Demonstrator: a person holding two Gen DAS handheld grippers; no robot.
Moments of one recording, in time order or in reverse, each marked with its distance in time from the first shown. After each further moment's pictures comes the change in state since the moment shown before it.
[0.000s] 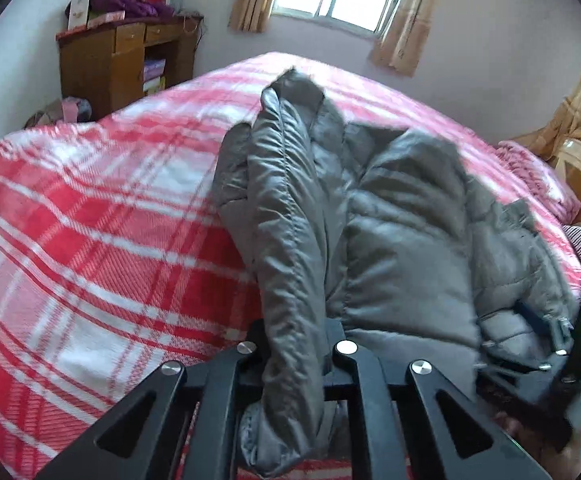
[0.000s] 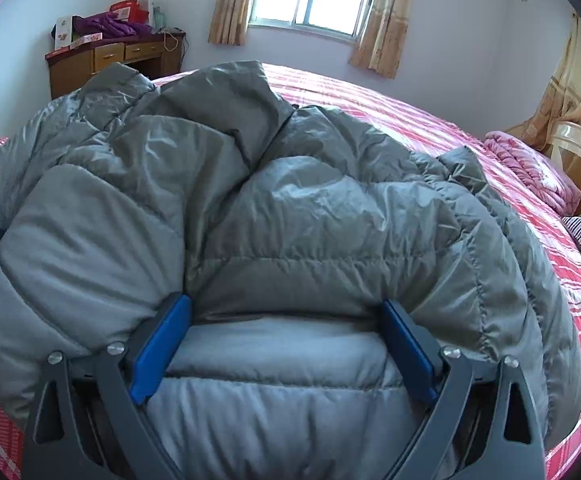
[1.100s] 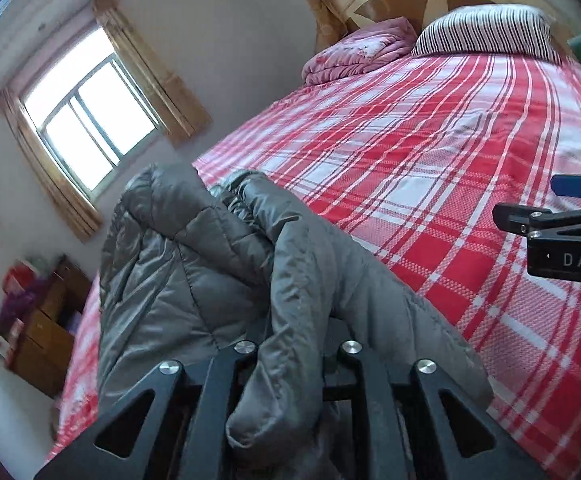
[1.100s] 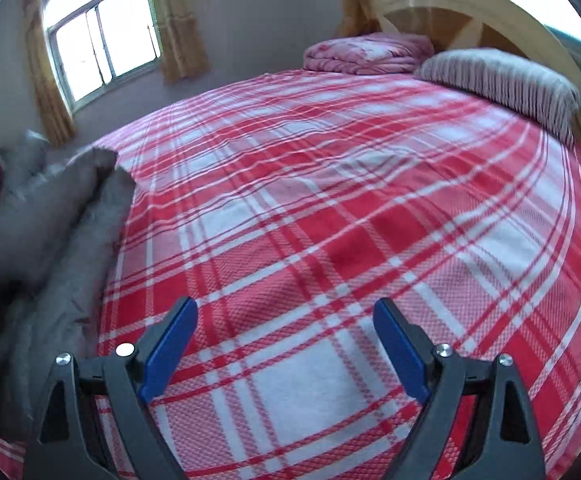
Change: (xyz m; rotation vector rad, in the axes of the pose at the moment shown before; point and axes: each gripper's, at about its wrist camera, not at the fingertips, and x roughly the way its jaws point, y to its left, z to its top) left arm 0.059 -0.373 -0.061 0.991 -0.200 -0.003; right arm -0.045 -0.326 -0.101 0.645 -0.013 -0.171
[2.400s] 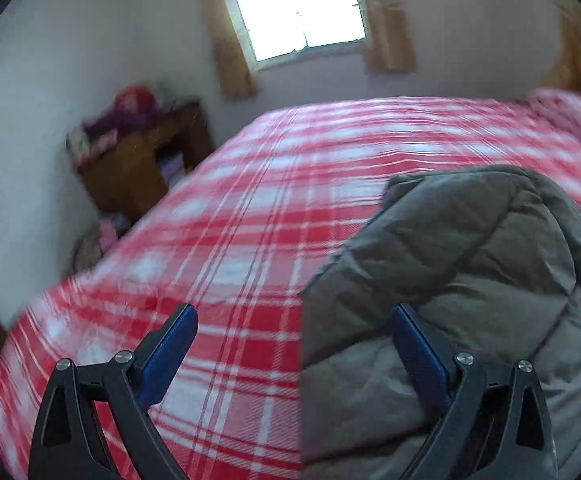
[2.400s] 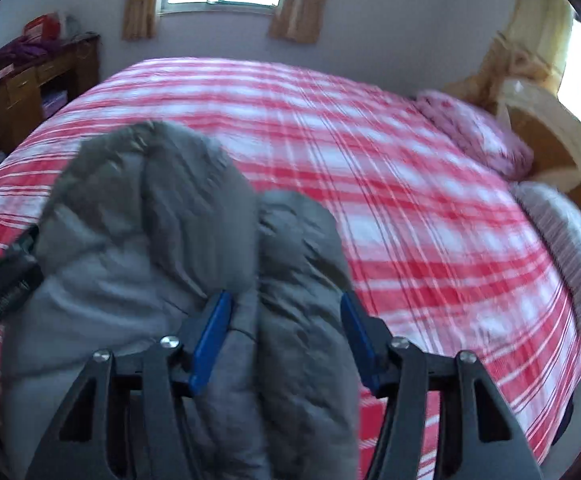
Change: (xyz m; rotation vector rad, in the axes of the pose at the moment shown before) left arm 0.087 0.203 -0.031 -0.599 0.230 0.404; right arm 0.044 0.204 0.064 -0.483 0.115 -0.034
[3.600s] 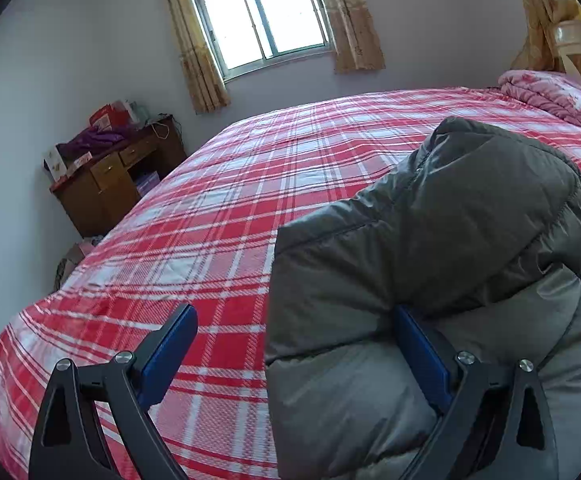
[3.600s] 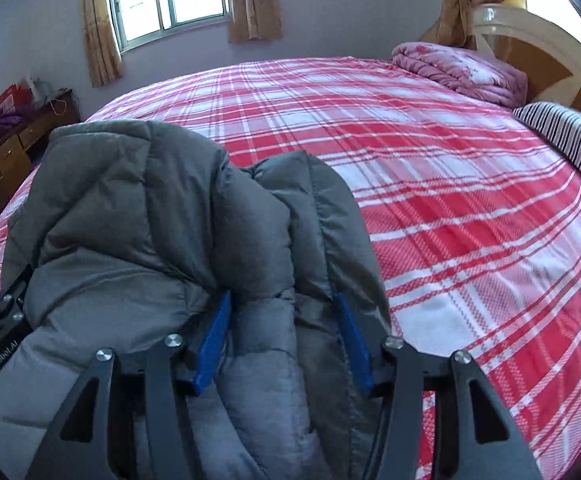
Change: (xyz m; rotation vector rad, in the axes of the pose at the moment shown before) left arm 0.015 -0.056 -0.025 0.022 -0.025 -0.075; right arm 0.063 -0.044 -0.027 0.234 -0.041 0.124
